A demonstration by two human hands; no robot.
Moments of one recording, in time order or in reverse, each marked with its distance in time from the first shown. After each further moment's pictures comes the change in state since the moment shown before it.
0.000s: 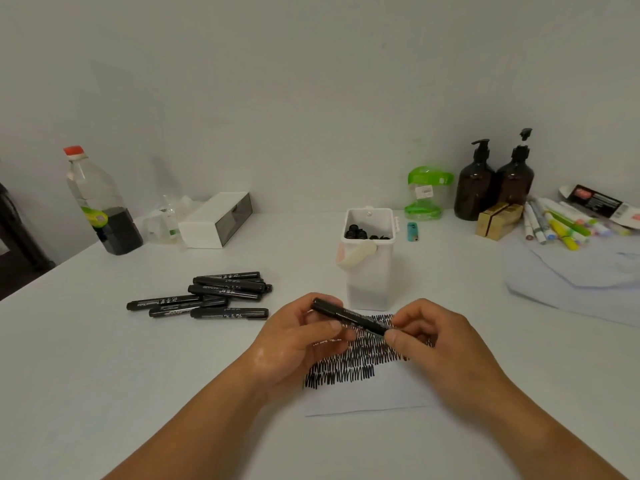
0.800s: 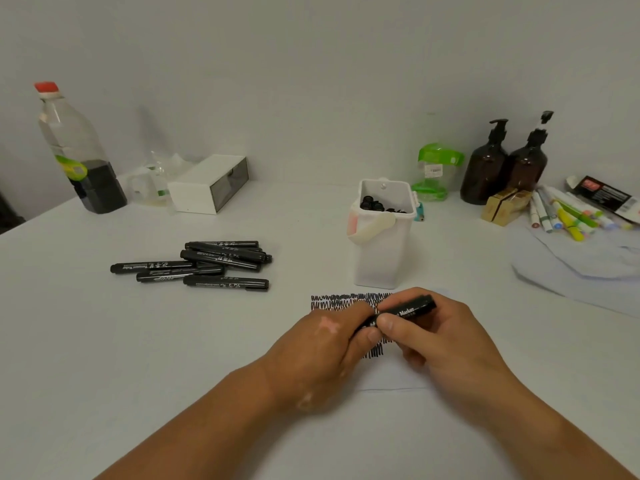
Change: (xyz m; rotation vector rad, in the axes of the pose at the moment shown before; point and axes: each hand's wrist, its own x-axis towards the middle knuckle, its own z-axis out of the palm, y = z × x) left_hand -0.022 -0.009 0.016 1.246 -0.195 0.520; right_hand -0.009 -0.019 0.025 0.337 -0.082 0.071
